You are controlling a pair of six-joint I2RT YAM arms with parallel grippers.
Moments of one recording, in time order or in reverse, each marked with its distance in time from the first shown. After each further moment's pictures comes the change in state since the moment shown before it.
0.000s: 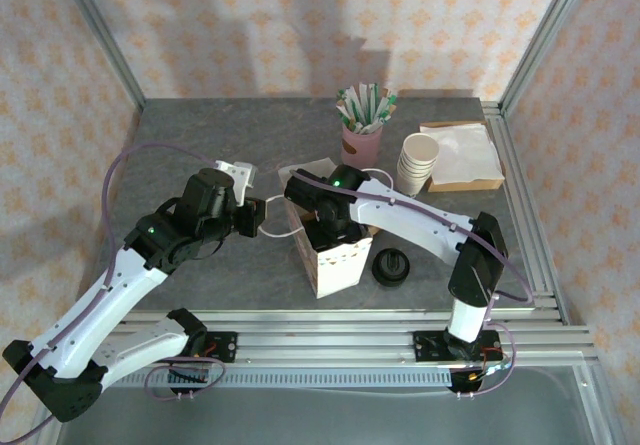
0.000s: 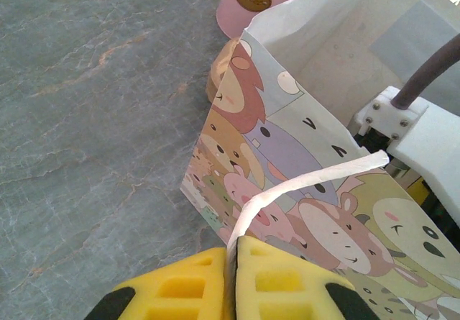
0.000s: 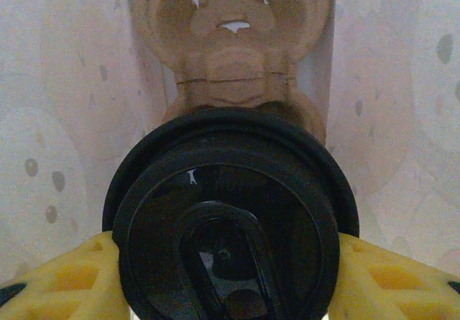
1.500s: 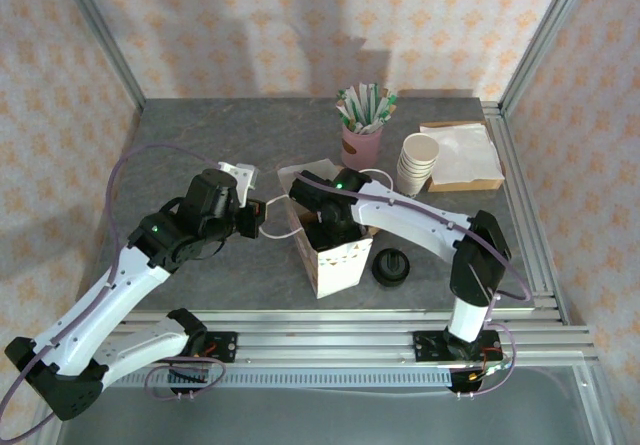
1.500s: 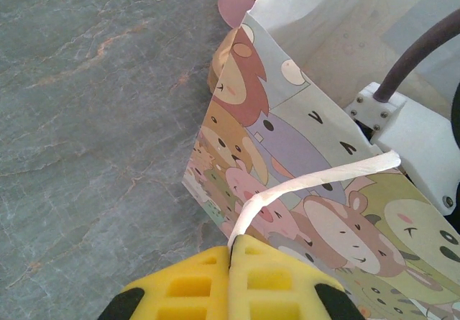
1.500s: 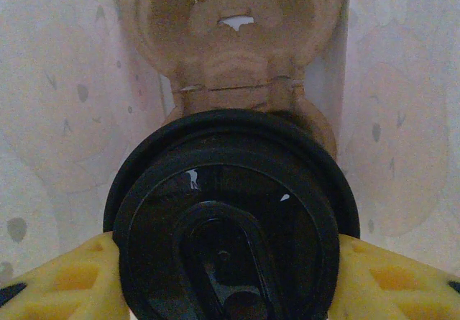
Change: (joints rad) left arm 0.000 0.012 -0.013 0.000 0.003 0.000; right arm -0.030 -0.010 -0.098 0.103 -0.042 -0.006
